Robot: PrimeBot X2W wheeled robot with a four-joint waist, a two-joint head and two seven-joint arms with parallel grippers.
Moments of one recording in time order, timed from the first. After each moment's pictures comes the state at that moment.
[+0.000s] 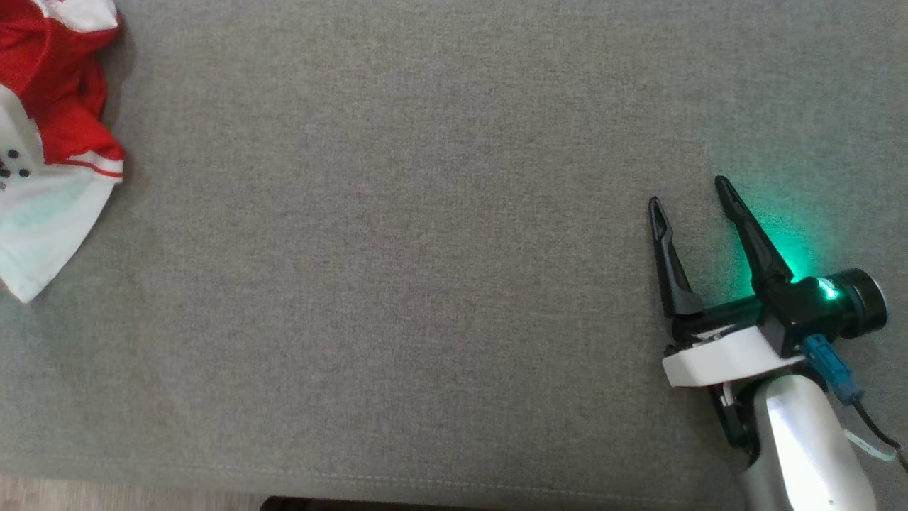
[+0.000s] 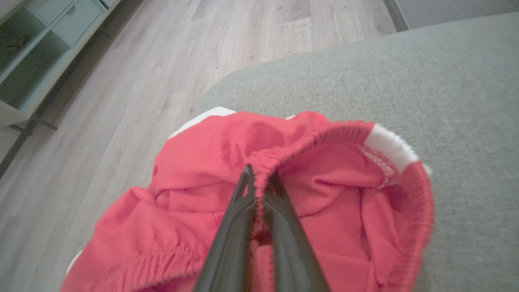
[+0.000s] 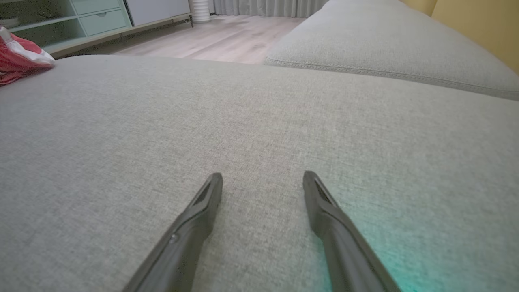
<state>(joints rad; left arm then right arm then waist) -0.99 0.49 -0.23 0.89 -0.31 -0.12 0.18 -0.16 -0.05 0.10 0.06 -0.10 0.13 -0.18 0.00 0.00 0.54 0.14</state>
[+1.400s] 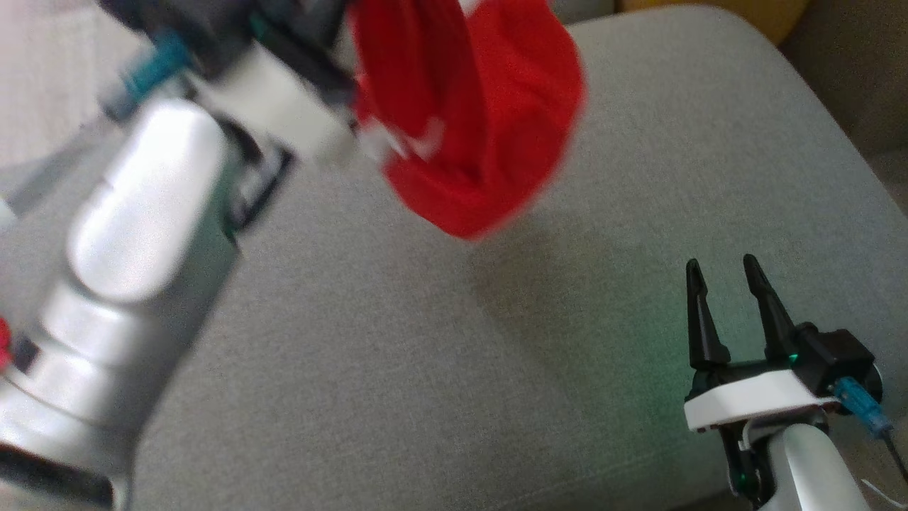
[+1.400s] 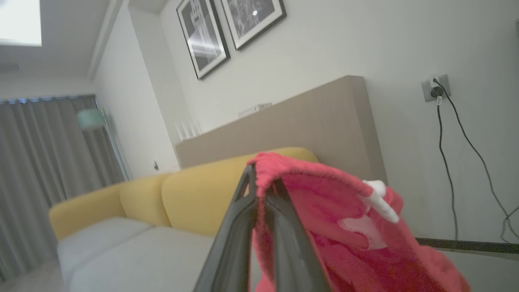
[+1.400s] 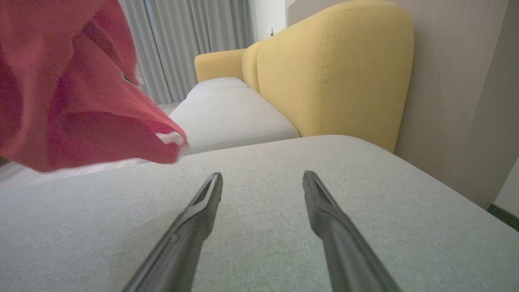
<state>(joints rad) -0.98 0.32 -0.65 0.25 -0.47 -0.12 -0.04 -0.09 -0.05 0.03 0.27 0.13 0.13 -0.25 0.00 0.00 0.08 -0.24</state>
